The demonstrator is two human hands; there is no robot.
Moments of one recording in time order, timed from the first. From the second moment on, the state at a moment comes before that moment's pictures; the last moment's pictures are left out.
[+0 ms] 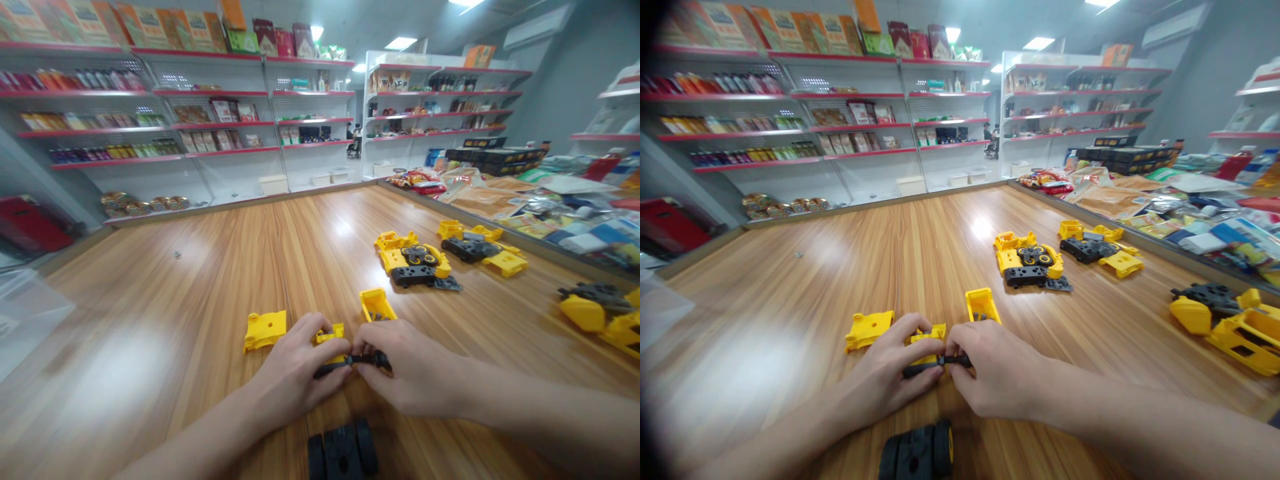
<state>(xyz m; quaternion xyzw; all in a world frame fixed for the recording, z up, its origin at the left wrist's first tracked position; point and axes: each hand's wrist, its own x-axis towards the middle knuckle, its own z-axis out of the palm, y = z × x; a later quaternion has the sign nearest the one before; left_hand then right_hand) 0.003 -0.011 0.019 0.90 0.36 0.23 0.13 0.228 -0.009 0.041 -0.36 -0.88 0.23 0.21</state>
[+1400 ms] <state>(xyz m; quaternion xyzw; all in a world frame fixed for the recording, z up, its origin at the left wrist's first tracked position) 0.004 -0.013 0.021 0.89 0.36 0.24 0.13 0.222 -0.012 0.040 -0.38 -0.87 0.26 0.17</state>
